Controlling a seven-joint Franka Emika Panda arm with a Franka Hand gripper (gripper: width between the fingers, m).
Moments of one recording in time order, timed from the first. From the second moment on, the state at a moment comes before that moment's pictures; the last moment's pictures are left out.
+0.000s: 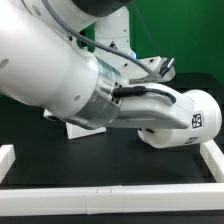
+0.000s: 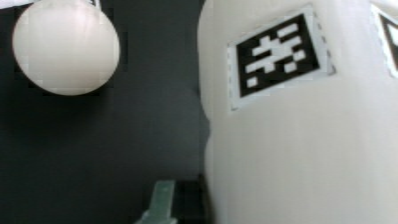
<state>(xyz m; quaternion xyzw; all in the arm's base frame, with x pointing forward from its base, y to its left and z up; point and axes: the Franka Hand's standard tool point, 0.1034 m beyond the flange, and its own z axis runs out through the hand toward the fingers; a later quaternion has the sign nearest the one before) 0.598 0.033 0.081 -0.85 0.28 0.36 0.26</state>
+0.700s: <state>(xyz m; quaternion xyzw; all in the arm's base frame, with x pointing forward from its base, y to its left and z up) 0.561 0.061 0.152 -0.93 0.23 0.20 0.21</state>
